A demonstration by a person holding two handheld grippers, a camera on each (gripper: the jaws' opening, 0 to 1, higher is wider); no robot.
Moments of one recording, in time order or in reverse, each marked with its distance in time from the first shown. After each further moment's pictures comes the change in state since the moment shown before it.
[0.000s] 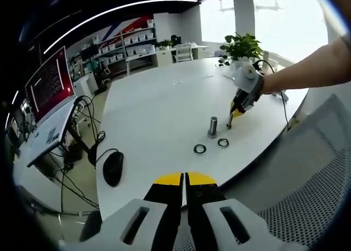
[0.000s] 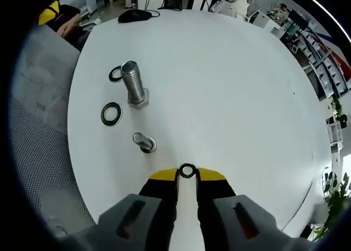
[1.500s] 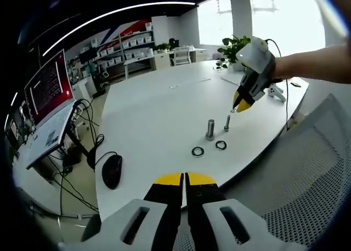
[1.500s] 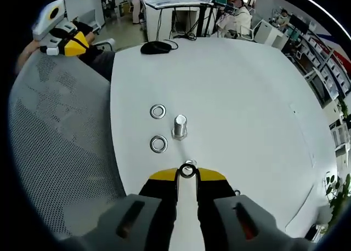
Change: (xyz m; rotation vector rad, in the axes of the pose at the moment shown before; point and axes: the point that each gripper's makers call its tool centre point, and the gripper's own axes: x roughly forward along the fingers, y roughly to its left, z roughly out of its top) left arm -0.003 -0.004 0.003 0.010 -0.025 -0.013; right arm -0.065 0.044 0.048 0.013 -0.092 0.079
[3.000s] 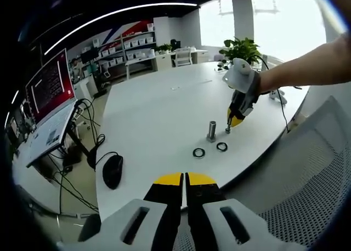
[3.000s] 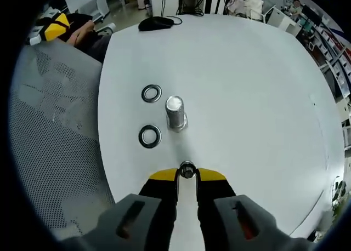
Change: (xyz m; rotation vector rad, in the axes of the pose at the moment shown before) left arm 0.000 0.003 0.001 -0.012 -0.011 0.008; right arm 0.055 -0.004 -0.022 -0.006 0.121 0.085
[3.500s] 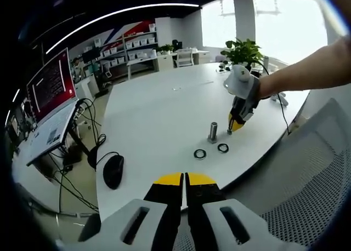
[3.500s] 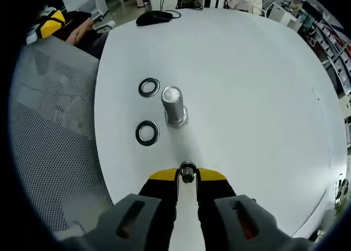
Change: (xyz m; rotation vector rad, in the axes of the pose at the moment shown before) left arm 0.000 0.002 0.001 -0.011 -0.006 0.007; right arm 0.009 0.001 -0.005 0.008 0.021 0.018
